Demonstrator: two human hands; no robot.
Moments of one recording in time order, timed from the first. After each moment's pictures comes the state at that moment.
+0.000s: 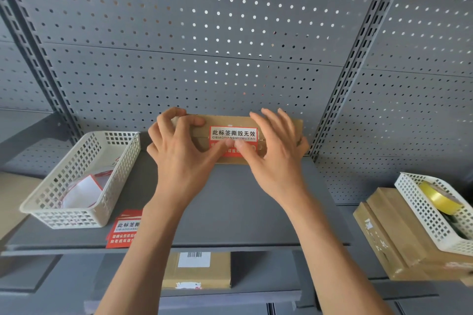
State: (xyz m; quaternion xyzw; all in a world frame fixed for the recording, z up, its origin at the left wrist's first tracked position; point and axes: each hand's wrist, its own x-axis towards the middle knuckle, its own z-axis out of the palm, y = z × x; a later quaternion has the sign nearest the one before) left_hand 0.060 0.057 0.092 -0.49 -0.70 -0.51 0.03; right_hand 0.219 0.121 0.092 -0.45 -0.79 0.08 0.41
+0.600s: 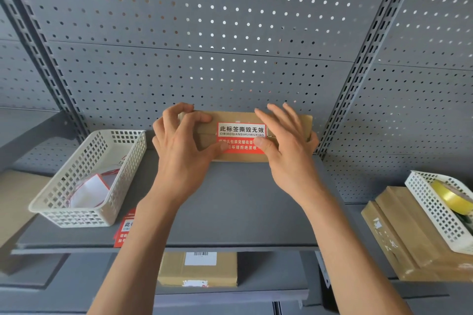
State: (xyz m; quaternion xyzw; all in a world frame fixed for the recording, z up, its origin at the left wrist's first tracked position) left_hand 0.038 0.059 0.091 -0.54 -0.68 -0.50 0.02; right_hand 0.227 0.124 0.105 -0.45 -0.81 0.12 0.35
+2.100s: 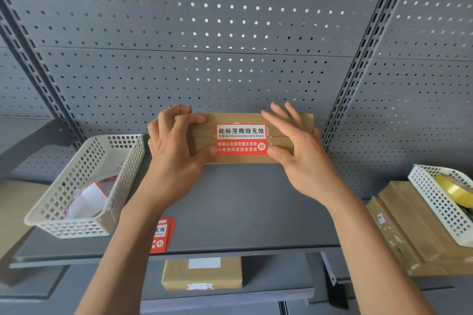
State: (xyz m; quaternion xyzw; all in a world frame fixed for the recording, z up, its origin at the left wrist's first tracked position) left_hand 0.021 0.057 0.093 -0.59 -0.65 -0.47 -0.02; right_hand 0.251 0.128 0.114 -0.40 -0.83 0.22 0.32
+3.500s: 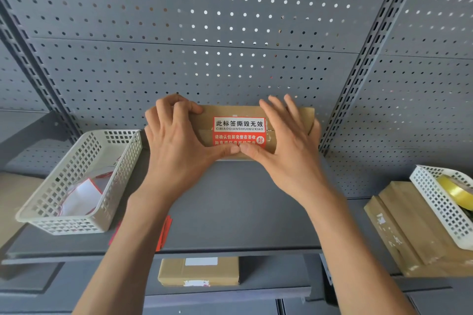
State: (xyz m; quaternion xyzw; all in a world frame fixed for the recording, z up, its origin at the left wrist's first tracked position) left_hand 0.035 0.073 0.102 -0.56 -0.70 -0.43 0.05; right_hand 0.227 0.128 0.111 -0.45 -0.83 0.07 0.32
